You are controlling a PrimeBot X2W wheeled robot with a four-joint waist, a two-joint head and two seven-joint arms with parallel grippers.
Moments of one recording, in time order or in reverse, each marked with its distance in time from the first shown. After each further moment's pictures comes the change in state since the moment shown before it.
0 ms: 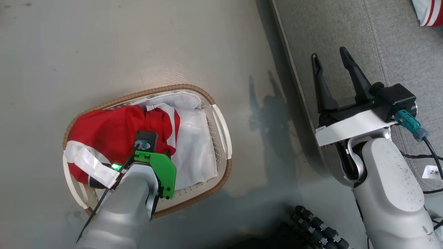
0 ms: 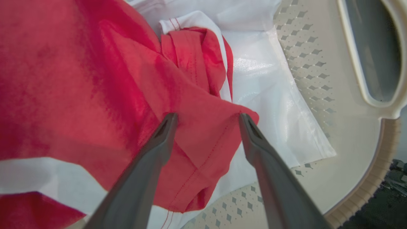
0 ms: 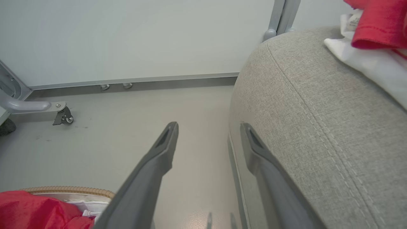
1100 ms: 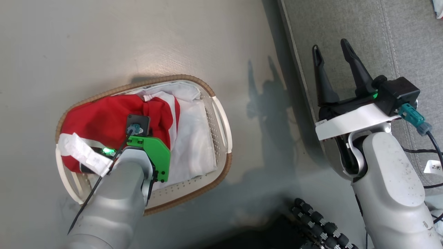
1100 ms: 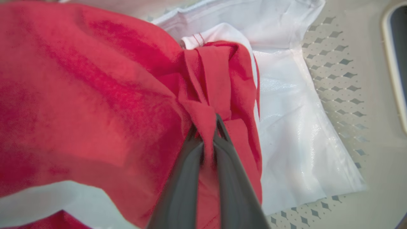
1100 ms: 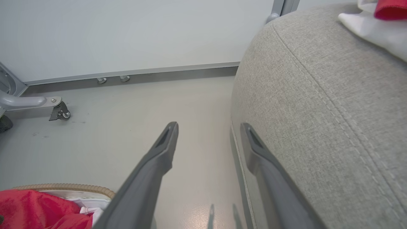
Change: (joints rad) left arm -0.088 0.005 -0.025 0.049 -0.025 0.036 -0.050; right arm -0.027 0.000 0.003 -0.002 0.031 0.000 0.000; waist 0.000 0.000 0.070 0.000
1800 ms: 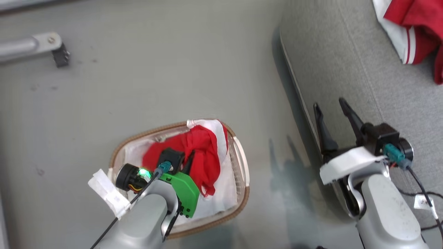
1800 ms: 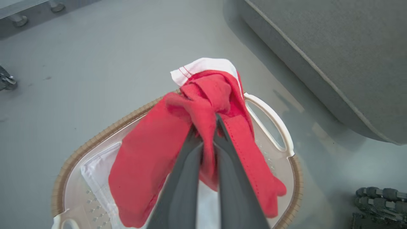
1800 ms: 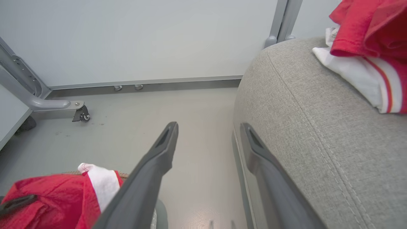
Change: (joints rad) left arm 0.197 0.034 -0.094 -0.285 0.048 -0.098 -0.140; right arm 0.162 0.001 -0.040 0.113 -0.097 0.000 0.000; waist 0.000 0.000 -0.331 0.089
